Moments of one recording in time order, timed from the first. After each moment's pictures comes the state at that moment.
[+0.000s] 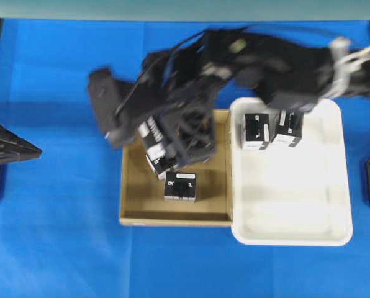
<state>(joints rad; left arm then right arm) -0.07 -1.08 1.00 0.01 0.37 -0.15 -0.09 0.23 -0.37 0.09 1.33 -0.47</state>
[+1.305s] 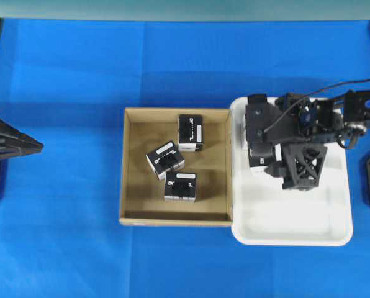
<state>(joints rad) -0.04 -1.08 1.00 0.01 0.34 -0.15 -0.13 -0.27 0.76 0.10 0.68 -0.23</state>
